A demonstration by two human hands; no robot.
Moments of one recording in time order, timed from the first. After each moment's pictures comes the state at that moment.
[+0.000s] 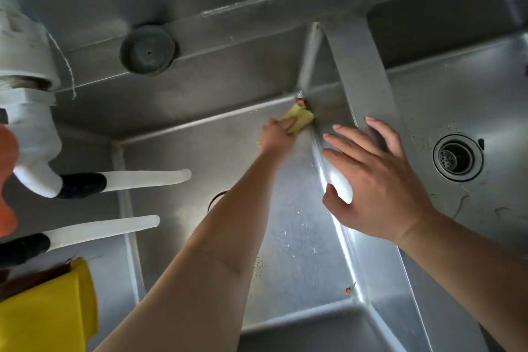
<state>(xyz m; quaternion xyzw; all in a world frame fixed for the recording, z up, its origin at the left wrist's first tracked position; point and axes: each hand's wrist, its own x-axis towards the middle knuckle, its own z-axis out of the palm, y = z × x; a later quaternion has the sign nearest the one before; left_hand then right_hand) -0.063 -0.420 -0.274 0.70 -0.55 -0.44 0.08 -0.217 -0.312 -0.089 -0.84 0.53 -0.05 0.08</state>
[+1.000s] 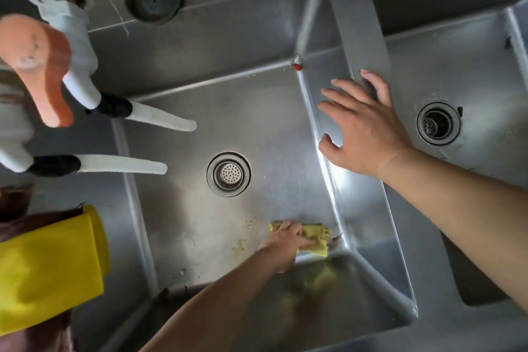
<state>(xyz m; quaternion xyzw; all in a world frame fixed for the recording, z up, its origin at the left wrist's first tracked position) -0.035 -0.124 -0.258 0.39 -0.75 -0.49 -0.21 -0.213 -0.310 -0.090 -0.85 0.53 0.00 0.03</state>
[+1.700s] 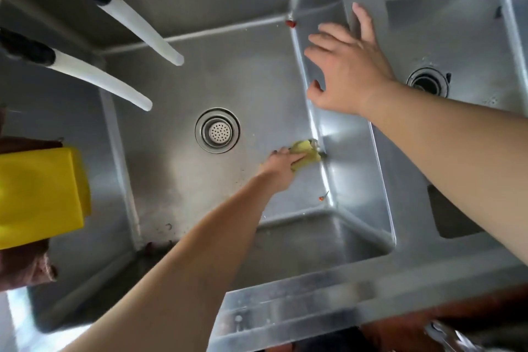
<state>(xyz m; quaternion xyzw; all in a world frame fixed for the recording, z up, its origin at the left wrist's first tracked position) -0.064 -0.177 -0.260 0.55 -0.67 -0.49 -0.10 -0.209 -0.303 -0.089 -0.86 0.50 0.10 -0.01</state>
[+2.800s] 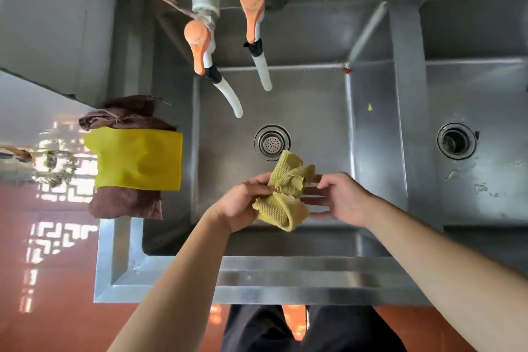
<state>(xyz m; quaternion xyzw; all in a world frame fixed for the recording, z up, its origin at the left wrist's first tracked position) 0.097 -0.100 -0.086 0.40 -0.10 -0.85 0.31 -0.133 -0.156 -0.087 -0.11 0.57 -0.04 0.82</state>
